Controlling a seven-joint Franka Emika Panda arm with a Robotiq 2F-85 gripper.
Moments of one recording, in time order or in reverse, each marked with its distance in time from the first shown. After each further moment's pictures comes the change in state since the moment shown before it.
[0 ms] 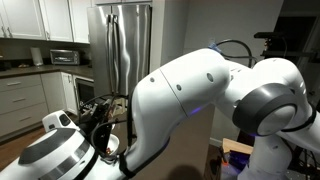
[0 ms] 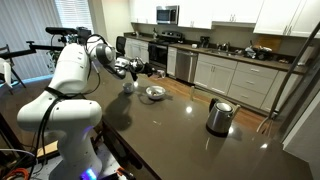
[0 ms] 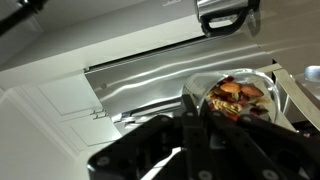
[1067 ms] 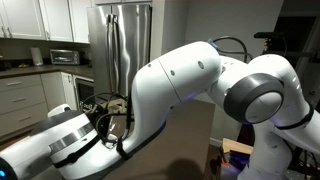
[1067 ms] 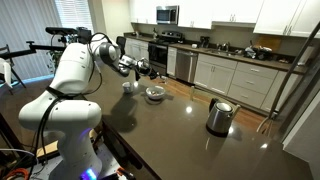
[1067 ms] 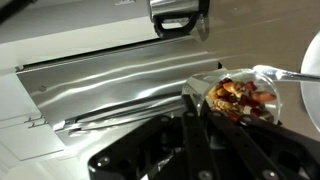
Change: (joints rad) arm -0.086 -0.035 0.032 -0.001 0.115 0.192 -0.092
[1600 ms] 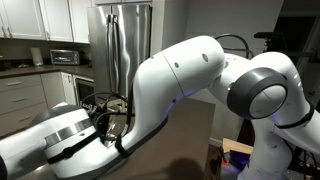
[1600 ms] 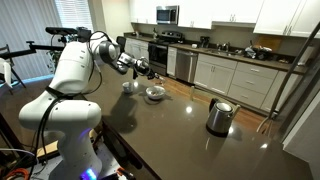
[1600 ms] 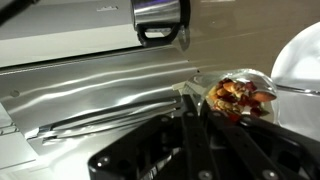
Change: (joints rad) arm -0.008 -0.029 0.030 0.000 0.075 0.005 -0.054
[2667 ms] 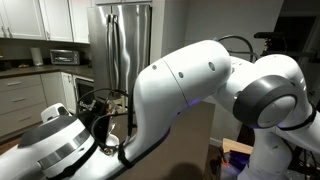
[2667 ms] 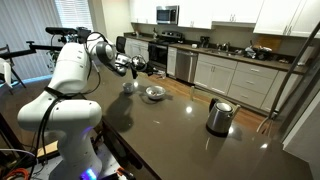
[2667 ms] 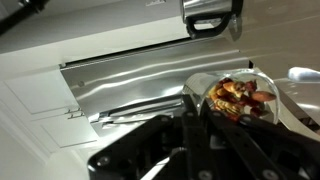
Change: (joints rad) arm 0.075 0.026 -0.054 0.000 -0.148 -0.133 0.058
